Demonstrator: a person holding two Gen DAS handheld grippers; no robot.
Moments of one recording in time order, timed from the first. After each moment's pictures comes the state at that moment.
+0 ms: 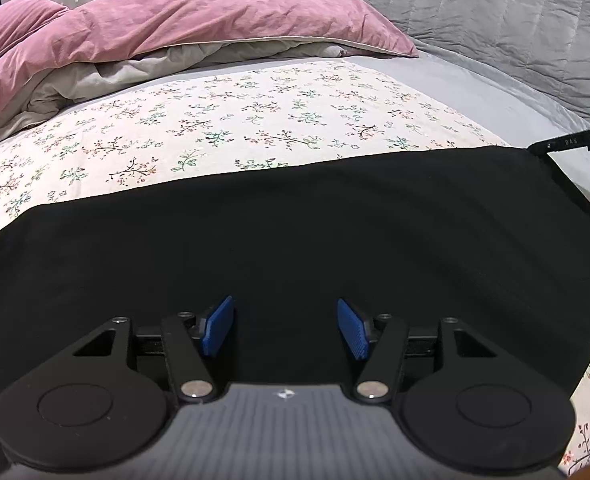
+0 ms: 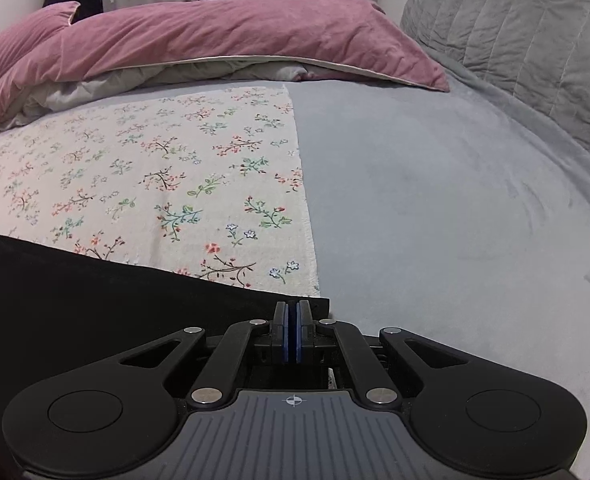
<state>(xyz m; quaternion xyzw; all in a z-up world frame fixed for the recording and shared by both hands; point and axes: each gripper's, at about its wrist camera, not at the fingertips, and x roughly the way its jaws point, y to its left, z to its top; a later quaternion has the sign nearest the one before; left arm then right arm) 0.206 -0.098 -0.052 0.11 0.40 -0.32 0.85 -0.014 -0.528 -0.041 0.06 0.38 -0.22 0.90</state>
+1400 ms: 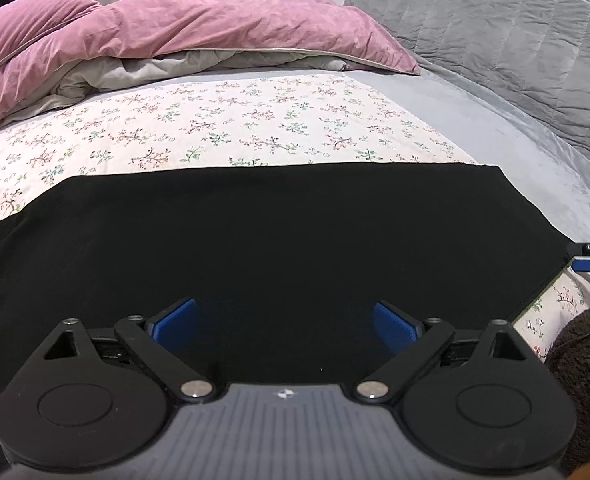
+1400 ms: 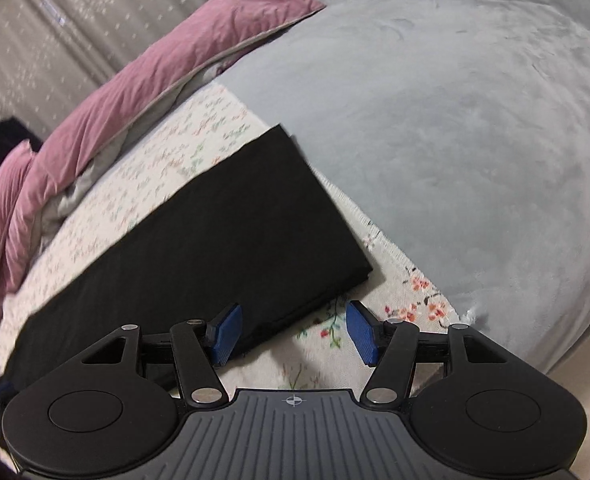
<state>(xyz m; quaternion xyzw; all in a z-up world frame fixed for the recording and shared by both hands) 0.147 -0.080 -0.006 0.07 0.42 -0.30 0.85 -0.198 -0.458 -0.053 0.36 0.30 -0.26 0.84</state>
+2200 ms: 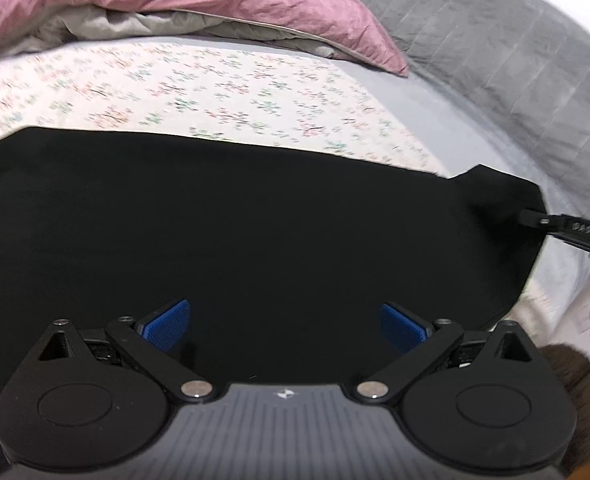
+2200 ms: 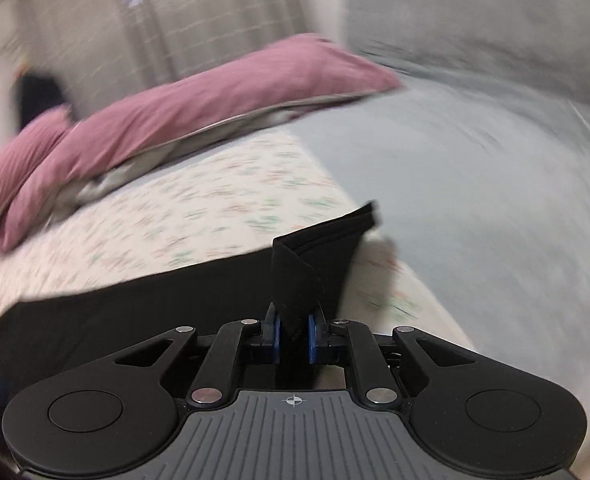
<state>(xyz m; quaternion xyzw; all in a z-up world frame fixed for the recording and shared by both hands) 0.164 -0.087 -0.017 -0.02 0.47 -0.34 0.81 -0.108 -0.401 0.005 0.18 0.28 -0.24 0.91</state>
